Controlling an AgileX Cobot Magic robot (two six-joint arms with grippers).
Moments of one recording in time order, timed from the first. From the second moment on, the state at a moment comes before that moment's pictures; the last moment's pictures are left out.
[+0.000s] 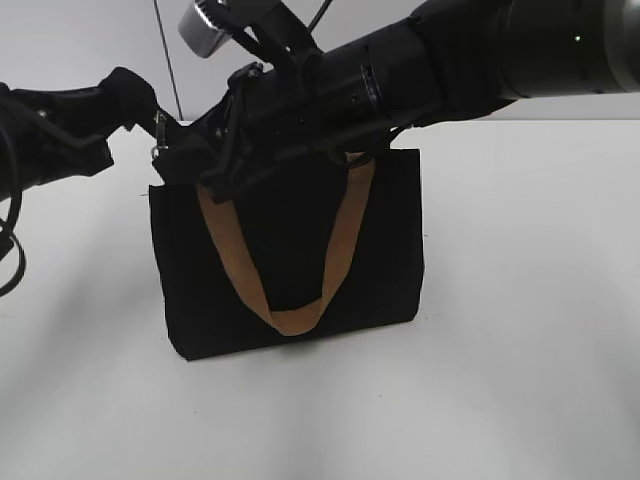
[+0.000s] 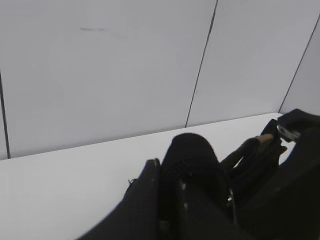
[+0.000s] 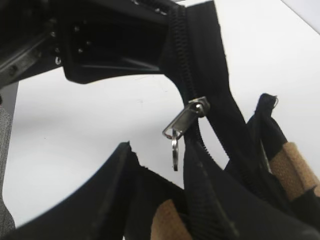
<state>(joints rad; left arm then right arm) -0.30 1.37 -0.47 0.38 -0.76 -0.29 0.59 1.88 -1.29 1.45 0.57 -1.72</state>
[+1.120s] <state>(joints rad) -0.30 1.37 -0.47 0.40 -0.80 -0.40 0.59 1.88 -1.29 1.46 0.56 -1.72</state>
